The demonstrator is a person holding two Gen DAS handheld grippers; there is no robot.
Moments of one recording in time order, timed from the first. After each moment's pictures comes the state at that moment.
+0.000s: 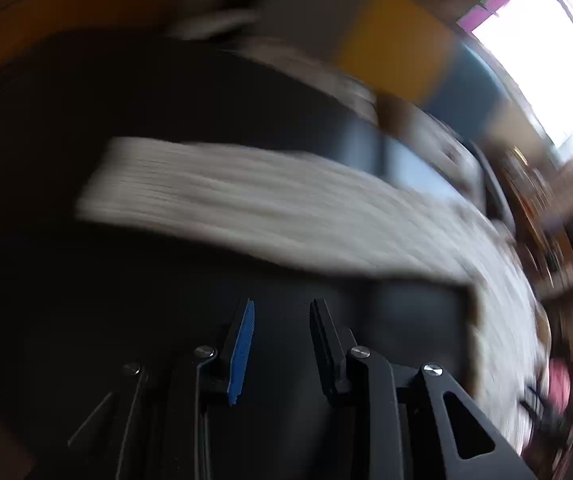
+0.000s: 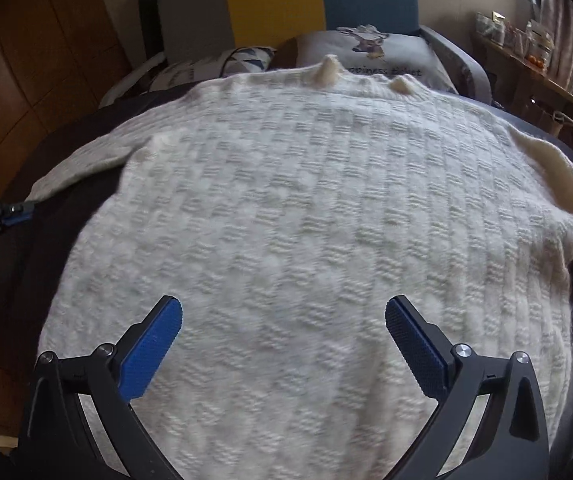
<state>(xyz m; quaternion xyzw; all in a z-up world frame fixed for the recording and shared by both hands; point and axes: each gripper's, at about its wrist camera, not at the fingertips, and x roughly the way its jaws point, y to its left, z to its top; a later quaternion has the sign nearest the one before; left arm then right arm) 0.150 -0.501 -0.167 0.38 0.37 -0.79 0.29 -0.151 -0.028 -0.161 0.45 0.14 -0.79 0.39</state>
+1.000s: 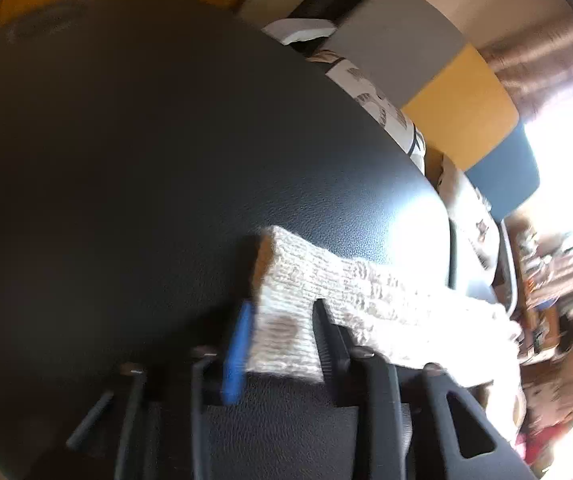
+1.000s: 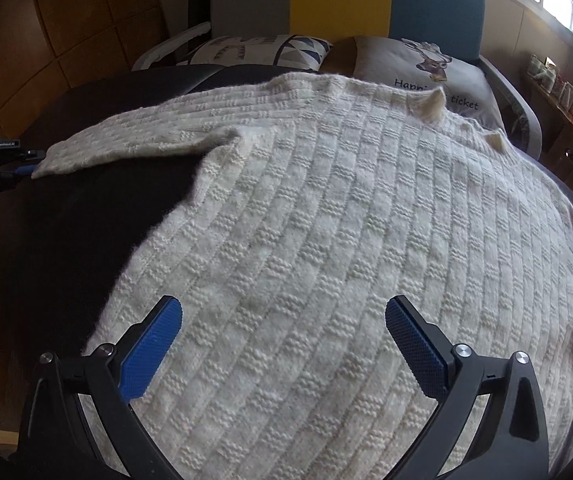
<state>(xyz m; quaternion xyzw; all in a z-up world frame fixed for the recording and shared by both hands) 0.153 -0.616 -0.205 0.35 0.44 -0.77 0.31 -0.115 -0.125 -0.155 0.44 0.21 -0.76 0.43</state>
